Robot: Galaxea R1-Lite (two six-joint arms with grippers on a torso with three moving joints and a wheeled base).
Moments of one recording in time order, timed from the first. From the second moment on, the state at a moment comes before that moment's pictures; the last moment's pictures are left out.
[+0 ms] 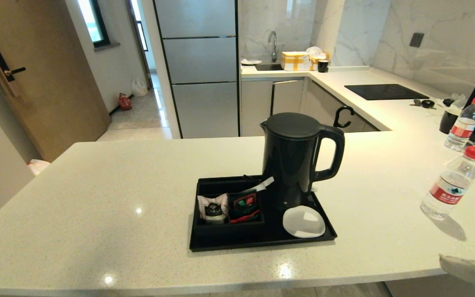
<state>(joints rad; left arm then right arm) 0.00 0.00 0.00 0.00 0.00 0.03 0.59 1.02 -0.65 0.37 -0.22 0.33</state>
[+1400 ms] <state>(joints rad) 0.00 0.00 0.00 0.00 0.00 0.03 0.47 1.86 -0.97 -0.39 -0.54 0.38</state>
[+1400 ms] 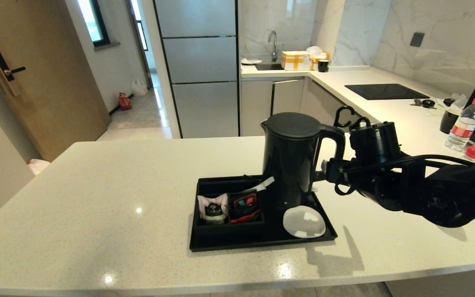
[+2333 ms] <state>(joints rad) 0.00 0.00 0.00 0.00 0.00 0.03 0.36 2.02 -0.93 -0.86 -0.49 0.14</state>
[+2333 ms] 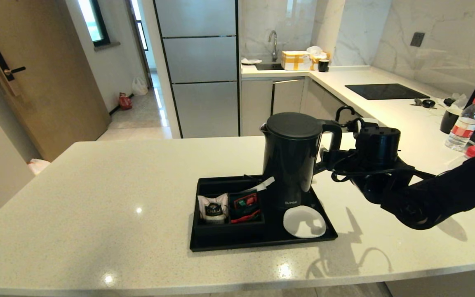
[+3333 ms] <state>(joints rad) 0.00 0.00 0.00 0.00 0.00 0.03 0.32 2.09 -0.95 -0.94 -0.37 0.13</state>
